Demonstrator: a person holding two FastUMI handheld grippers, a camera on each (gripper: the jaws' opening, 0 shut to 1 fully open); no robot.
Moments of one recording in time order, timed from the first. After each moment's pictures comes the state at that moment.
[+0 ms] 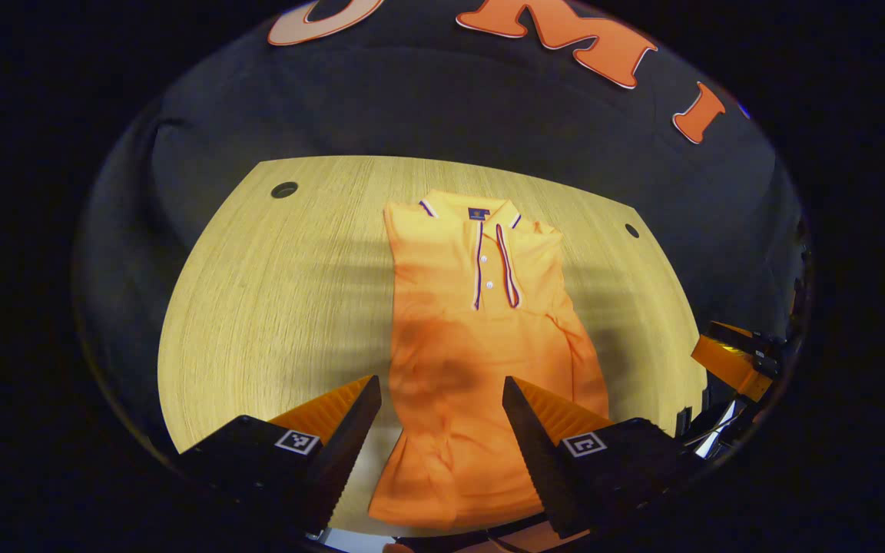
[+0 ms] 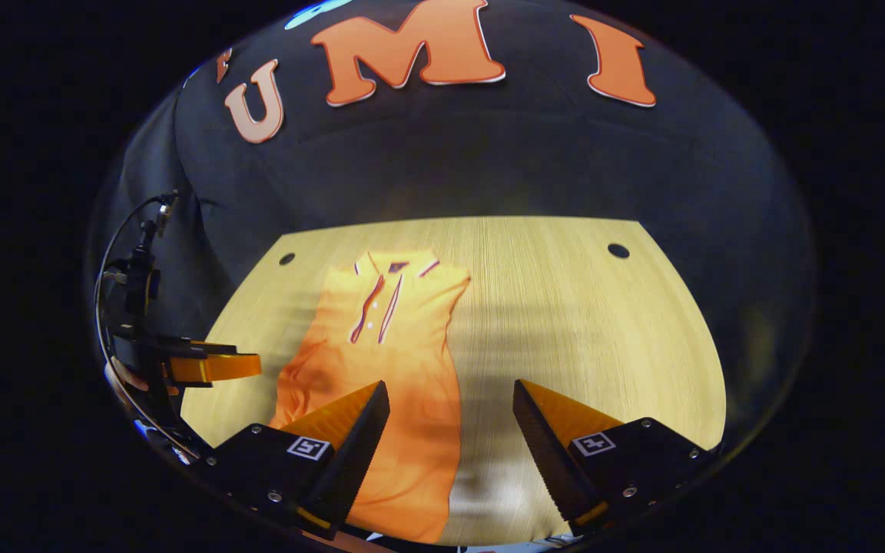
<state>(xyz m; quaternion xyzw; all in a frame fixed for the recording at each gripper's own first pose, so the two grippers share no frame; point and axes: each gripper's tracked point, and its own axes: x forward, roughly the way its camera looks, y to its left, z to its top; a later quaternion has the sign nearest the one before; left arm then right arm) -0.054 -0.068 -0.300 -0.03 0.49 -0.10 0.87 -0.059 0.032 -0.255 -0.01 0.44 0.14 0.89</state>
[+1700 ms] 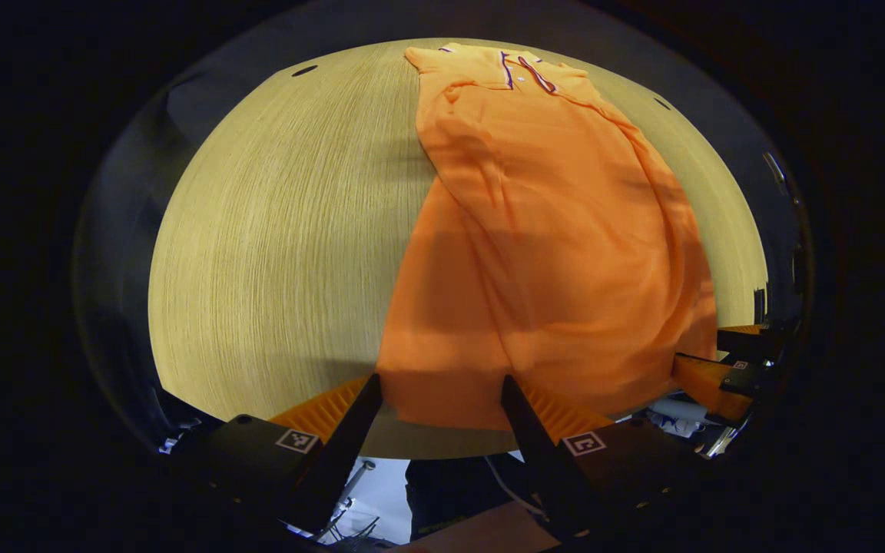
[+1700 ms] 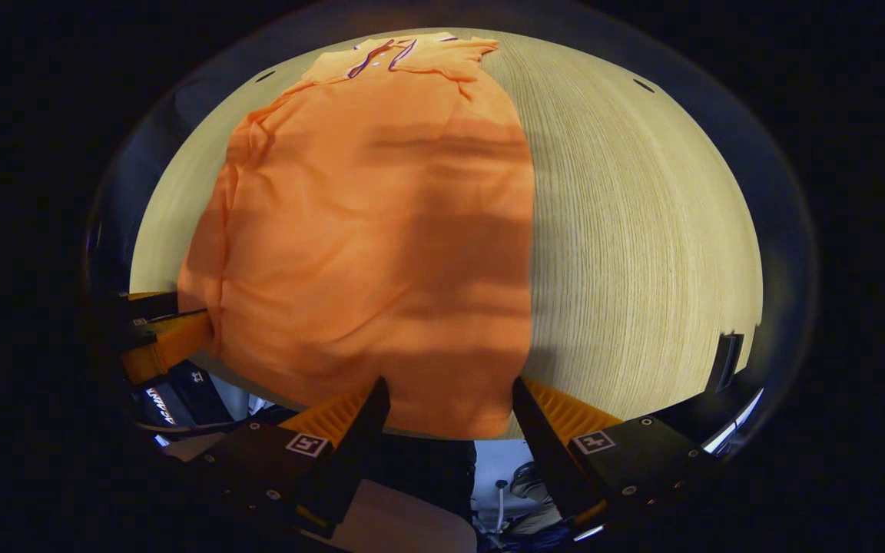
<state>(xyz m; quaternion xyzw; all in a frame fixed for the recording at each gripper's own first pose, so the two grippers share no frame) -0.215 -0.033 -0.430 0.06 0.63 -0.05 0.77 -0.162 0.053 -0.331 -0.09 0.67 0.09 0.73</state>
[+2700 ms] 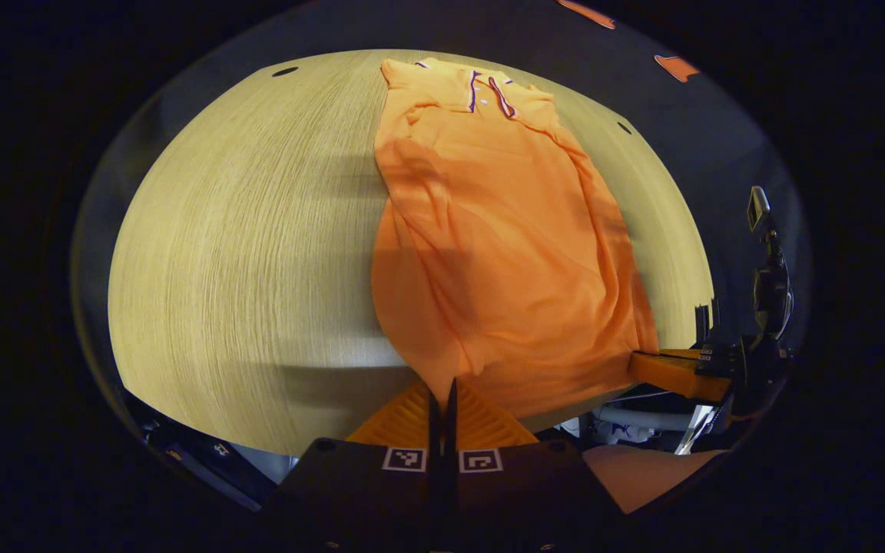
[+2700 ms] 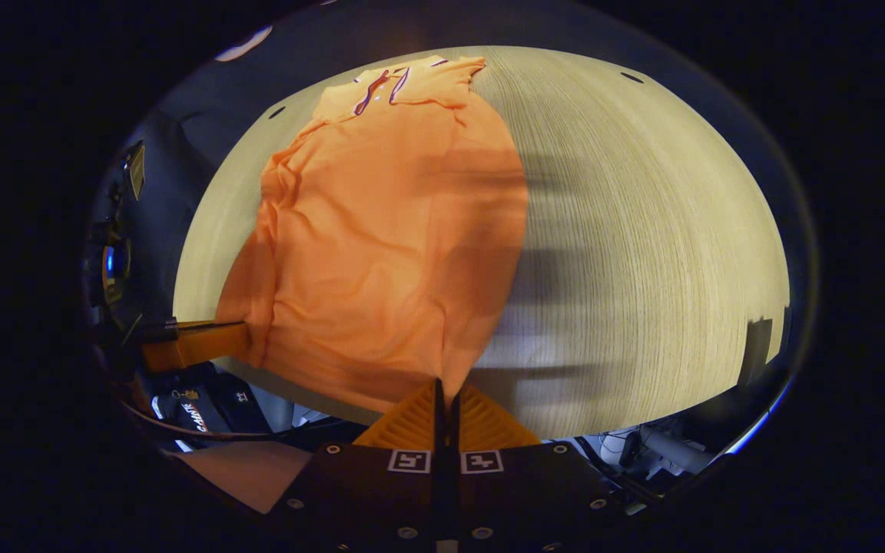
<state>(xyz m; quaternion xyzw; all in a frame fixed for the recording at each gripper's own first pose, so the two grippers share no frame) -0.205 -0.074 -0.403 -0.03 0.60 -0.13 0.79 -0.147 0.083 -0.321 0.01 0.63 0.14 0.77</state>
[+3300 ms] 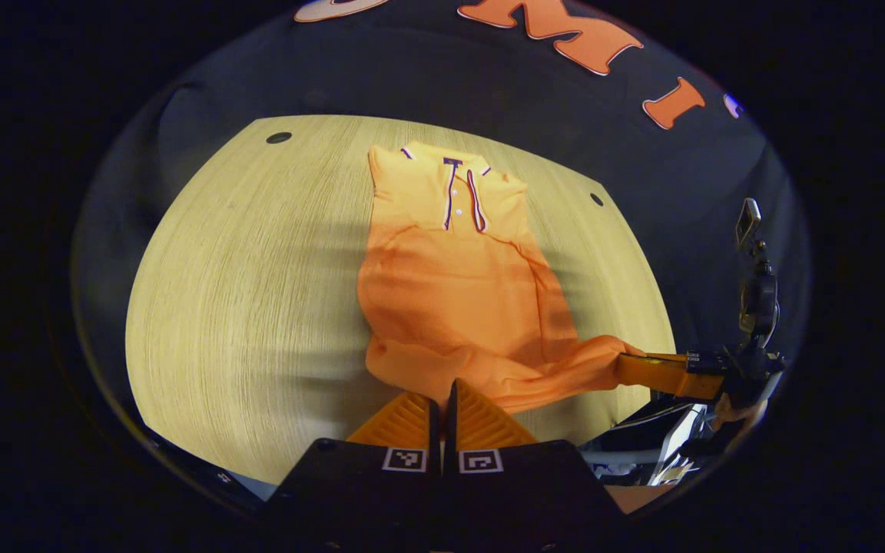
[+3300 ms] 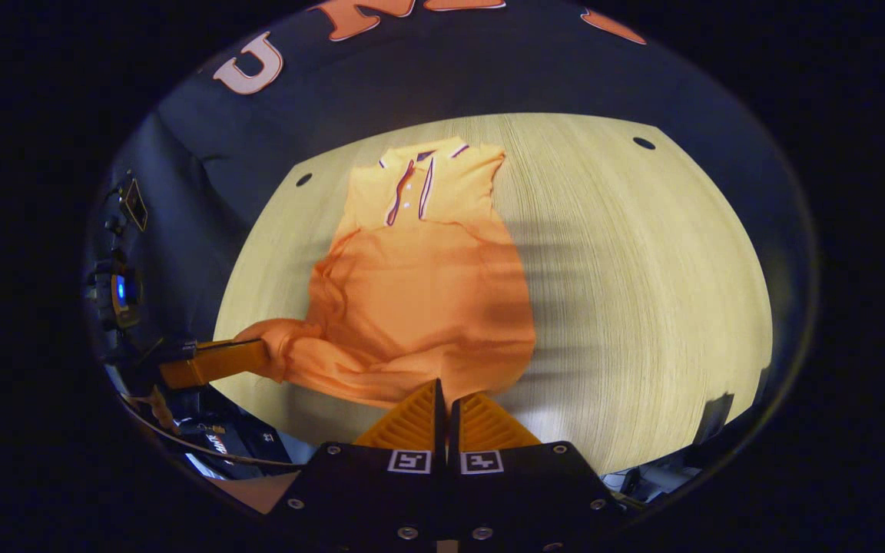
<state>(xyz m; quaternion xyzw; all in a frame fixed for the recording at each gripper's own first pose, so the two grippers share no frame) -0.102 -0.083 -0.300 -0.08 0.49 -0.15 0.85 -0.045 0.102 -0.246 0.03 0.53 0.16 0.83</state>
